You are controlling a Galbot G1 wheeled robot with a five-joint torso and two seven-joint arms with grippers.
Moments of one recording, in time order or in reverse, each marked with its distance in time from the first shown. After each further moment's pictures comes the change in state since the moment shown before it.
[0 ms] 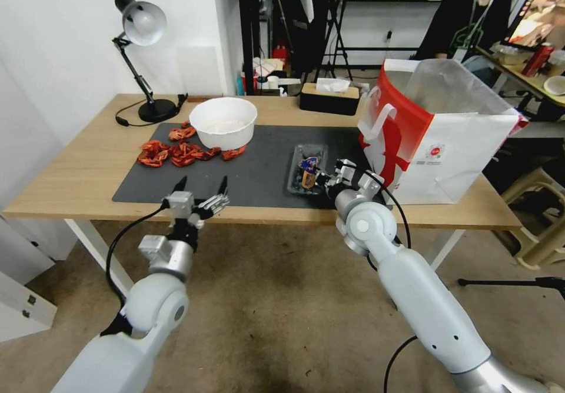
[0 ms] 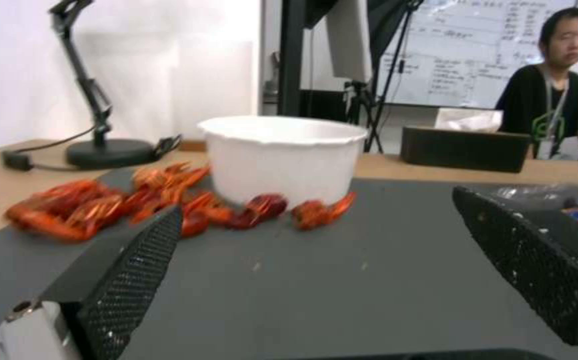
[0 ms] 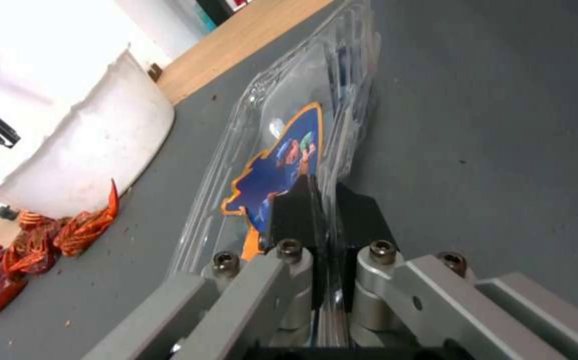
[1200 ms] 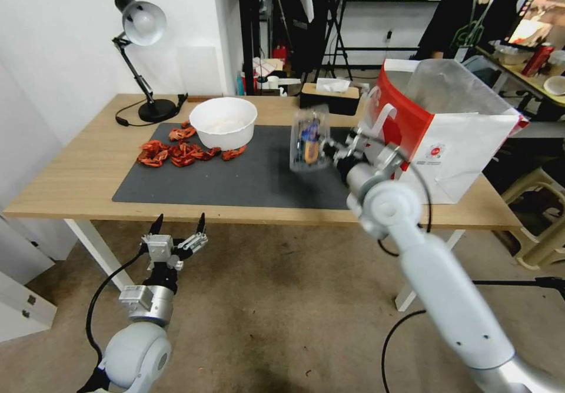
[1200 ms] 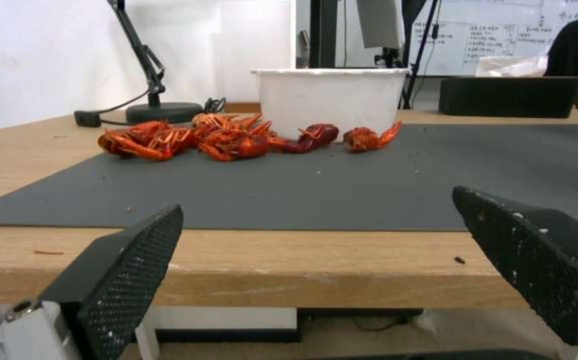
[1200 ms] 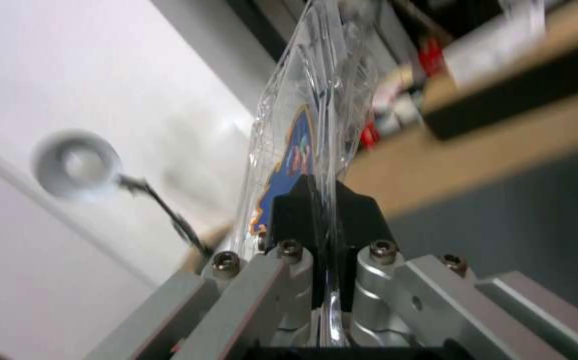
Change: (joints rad) left arm 0.167 -0.032 -0.066 0.045 0.087 -0.121 0.023; right arm 0.108 -0.072 0.128 0.277 0.175 -0.044 0.028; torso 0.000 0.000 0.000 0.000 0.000
